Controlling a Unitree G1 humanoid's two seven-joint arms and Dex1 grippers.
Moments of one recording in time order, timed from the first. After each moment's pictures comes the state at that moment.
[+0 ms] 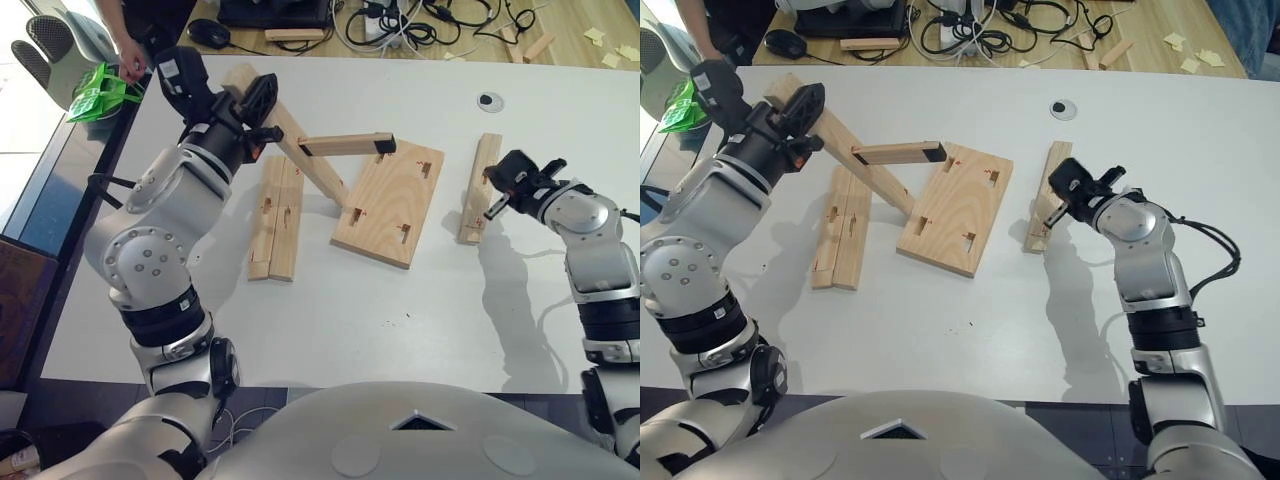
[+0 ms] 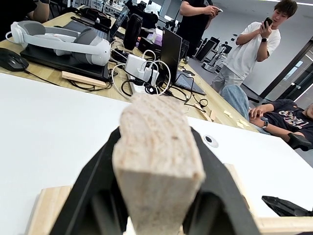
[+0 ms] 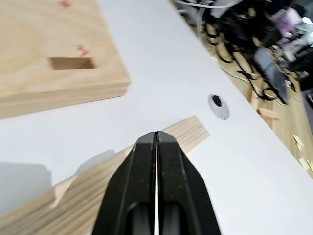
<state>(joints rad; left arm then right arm) -0.33 0.29 0.28 -0.49 -0.99 0.99 0.23 -0.24 -0.50 0.06 0.02 -0.18 0.38 0.51</state>
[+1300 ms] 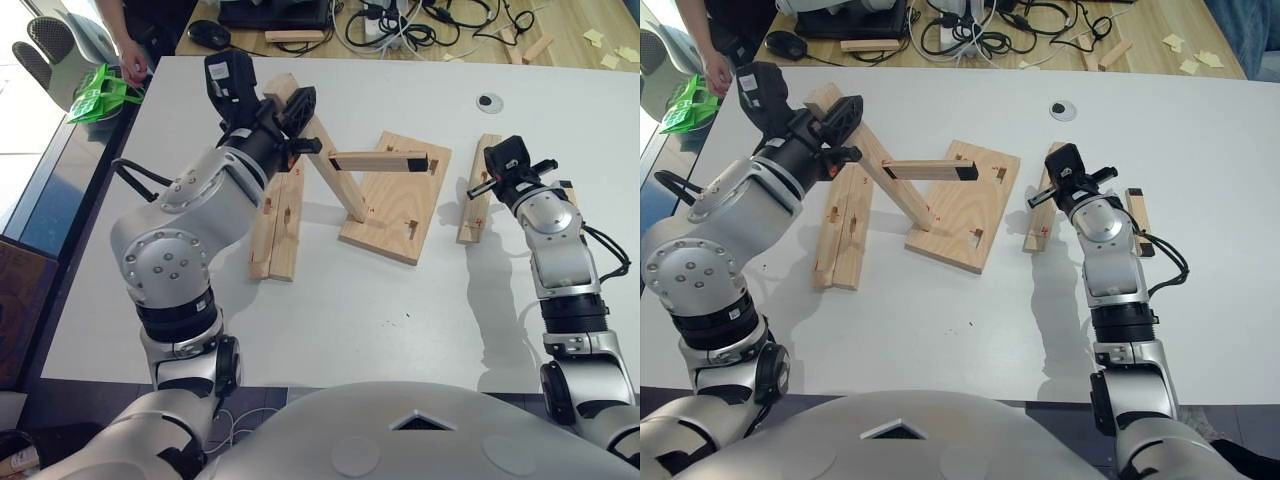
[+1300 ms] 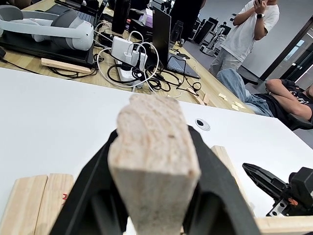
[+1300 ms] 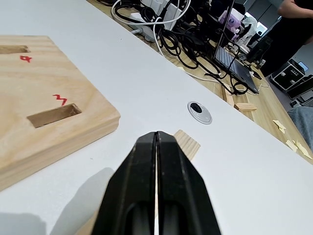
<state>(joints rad) -0.36 0.31 0.11 -0.53 -1.02 0.99 0.41 -0.24 -0.37 0.06 0.12 -0.17 0.29 0.30</state>
